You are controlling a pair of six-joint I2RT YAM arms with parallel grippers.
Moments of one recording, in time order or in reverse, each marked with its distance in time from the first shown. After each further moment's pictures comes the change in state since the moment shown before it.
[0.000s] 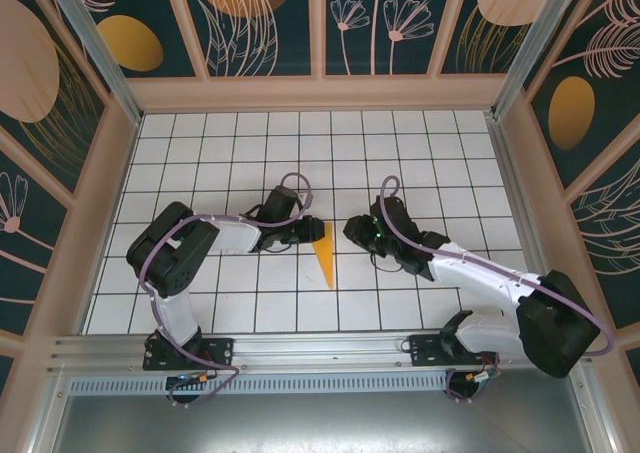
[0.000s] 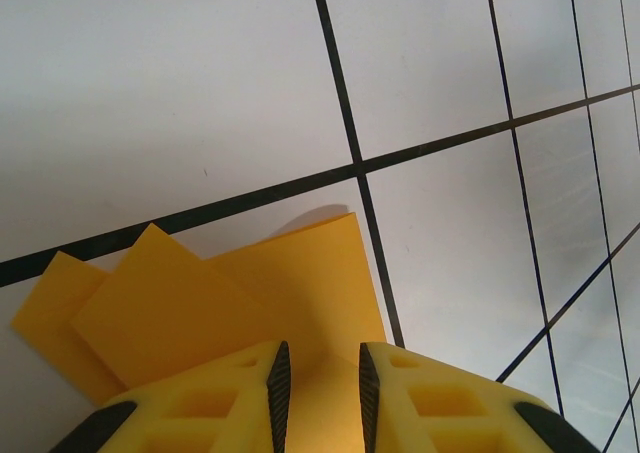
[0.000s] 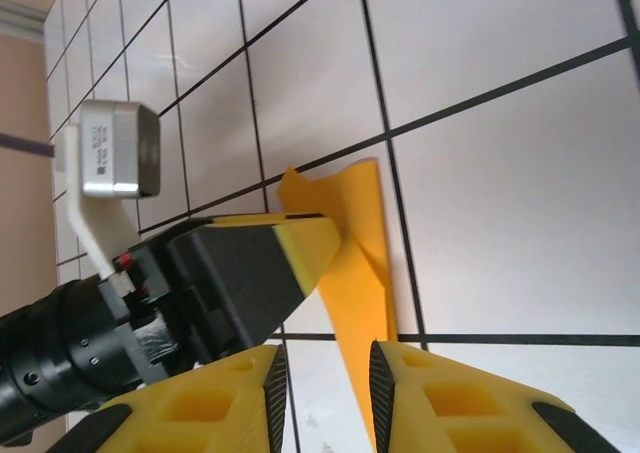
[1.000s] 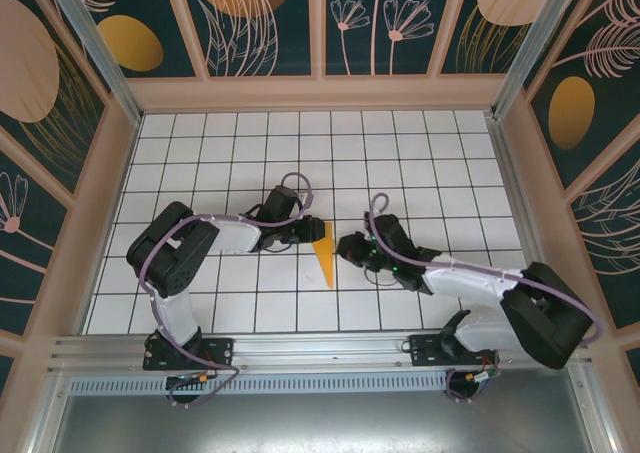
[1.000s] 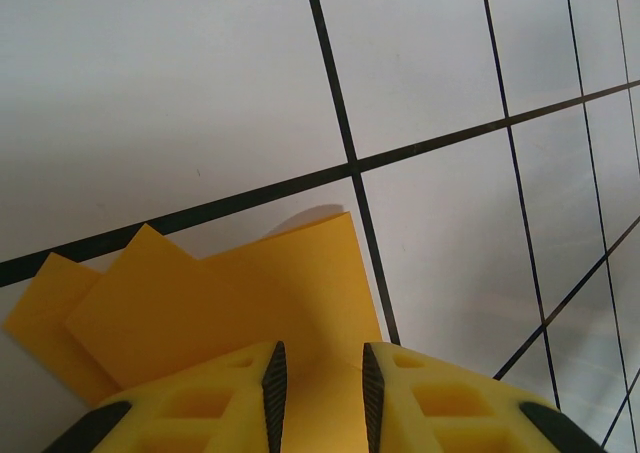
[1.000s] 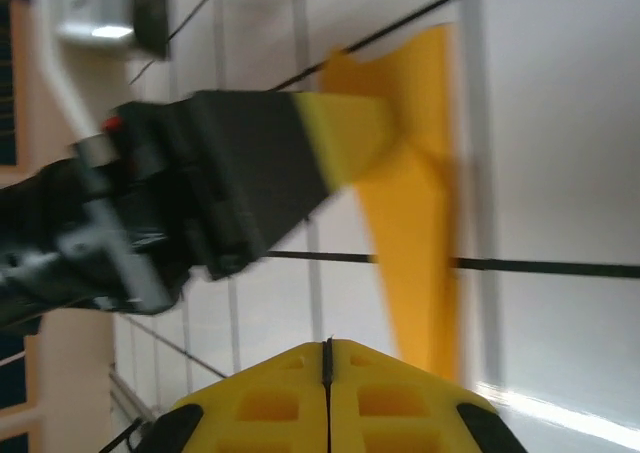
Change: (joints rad) left arm 0.001 -0.001 0.005 -0.003 0.006 0.005; right arm 0.088 0.076 -0.132 0.306 -0.135 0.031
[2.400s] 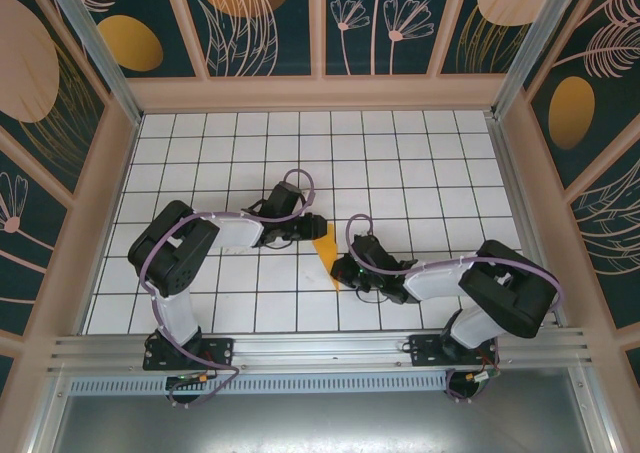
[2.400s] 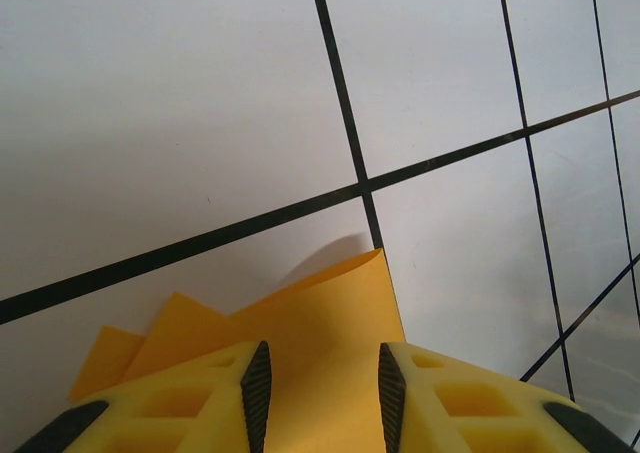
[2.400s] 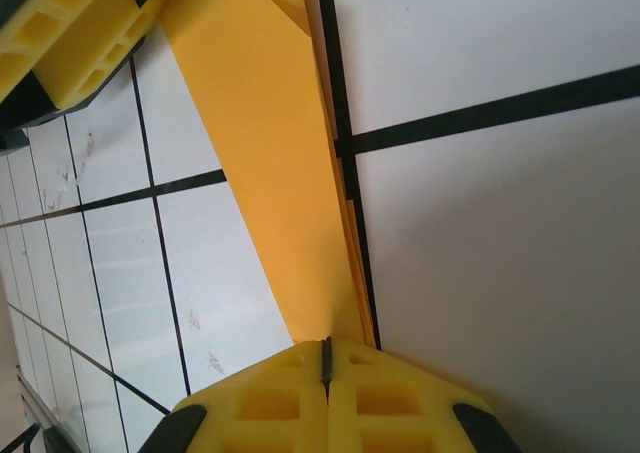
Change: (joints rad) left arm -0.003 0.006 0.061 -0.096 -0.032 0.032; right arm 0.123 0.197 -0.094 0.132 0.097 0.111
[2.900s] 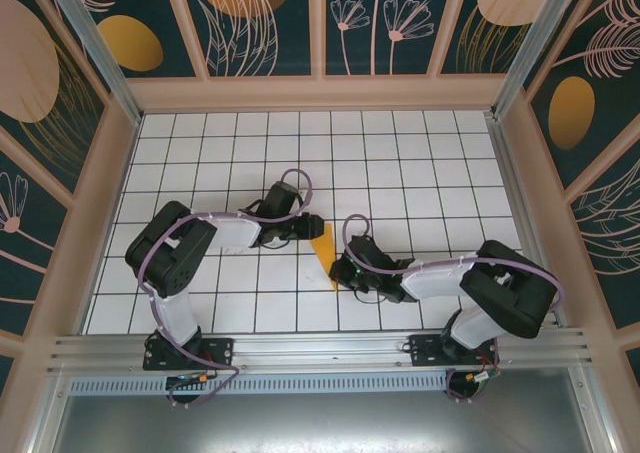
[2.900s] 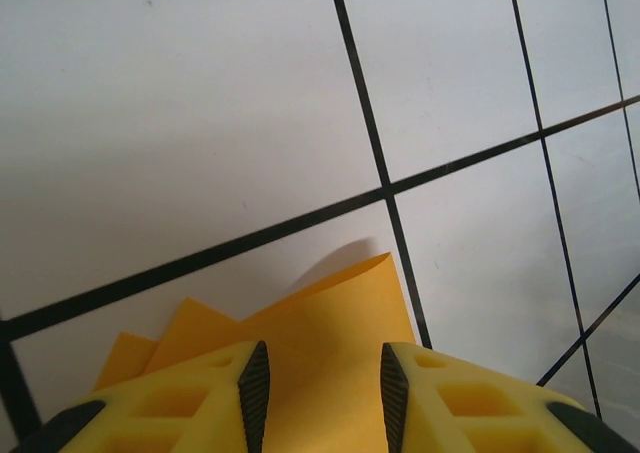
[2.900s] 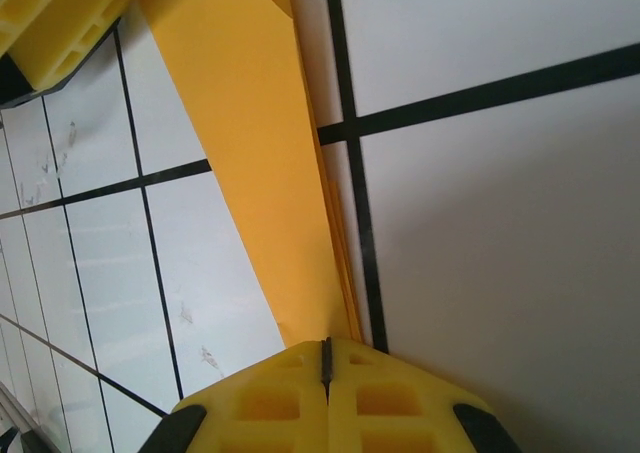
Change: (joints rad) left arm 0.023 -0.012 -0.023 0.015 -0.006 0.040; right arm 0.027 0.009 0.042 -0.074 0.024 -0.001
